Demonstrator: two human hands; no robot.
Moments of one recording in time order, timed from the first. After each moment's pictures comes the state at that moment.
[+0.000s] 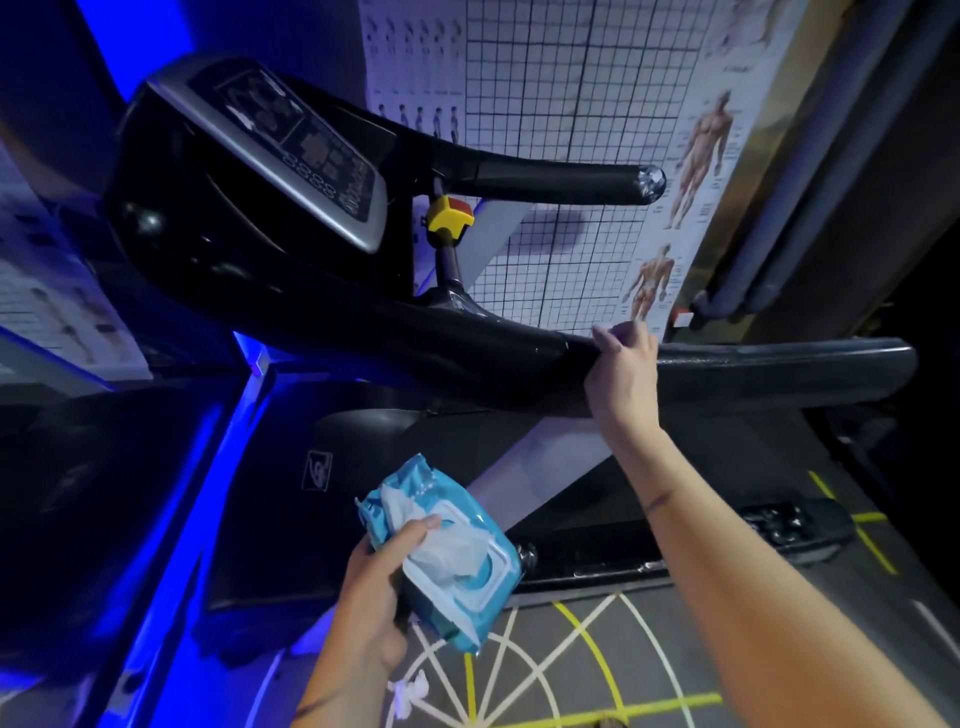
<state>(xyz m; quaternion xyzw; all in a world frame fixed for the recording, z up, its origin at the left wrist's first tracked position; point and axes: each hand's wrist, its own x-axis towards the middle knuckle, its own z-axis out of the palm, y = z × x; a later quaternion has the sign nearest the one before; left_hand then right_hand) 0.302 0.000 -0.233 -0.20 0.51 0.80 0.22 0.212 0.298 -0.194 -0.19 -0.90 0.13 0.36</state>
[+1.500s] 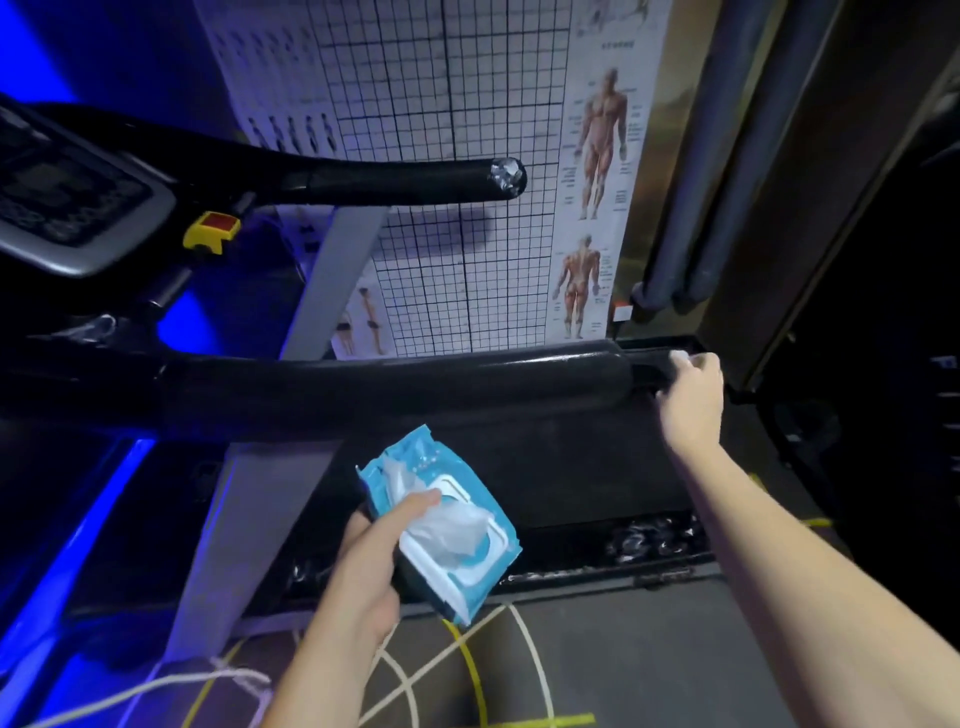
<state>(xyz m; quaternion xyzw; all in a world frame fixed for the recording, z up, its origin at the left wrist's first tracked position) 0.431 0.485 -0.204 -0.21 0.58 0.77 0.17 0.378 0.853 -0.243 -0.30 -0.90 0.18 0.27</state>
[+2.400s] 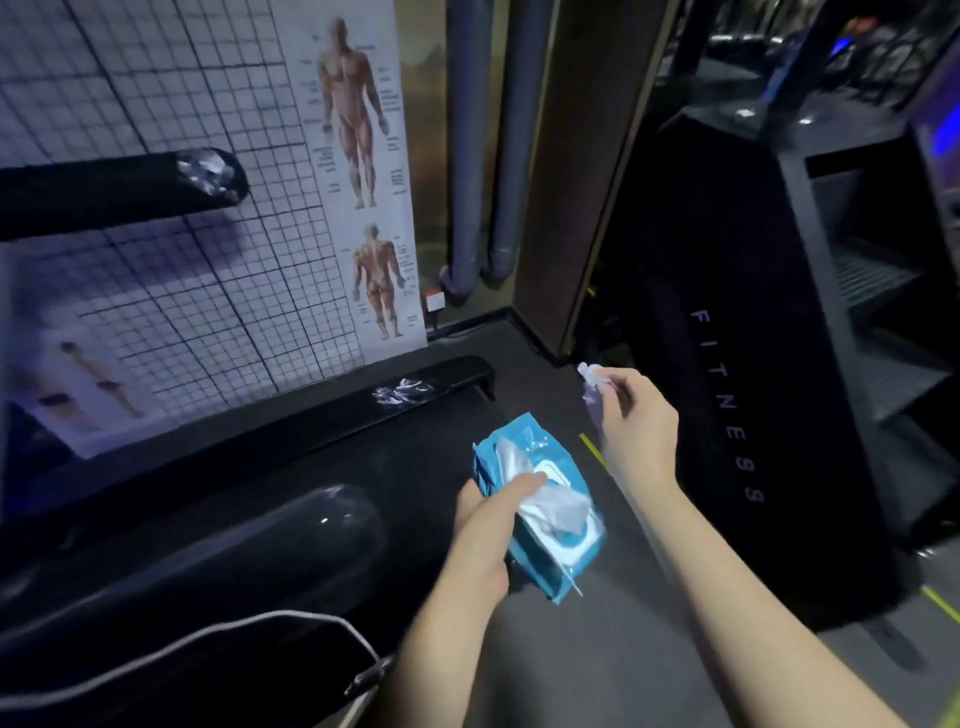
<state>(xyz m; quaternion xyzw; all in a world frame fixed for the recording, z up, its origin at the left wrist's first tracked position) 0.337 0.911 -0.257 -0.08 0.55 0.70 0.44 0.384 1.078 -0.233 -0.40 -0.73 0.39 0.39</state>
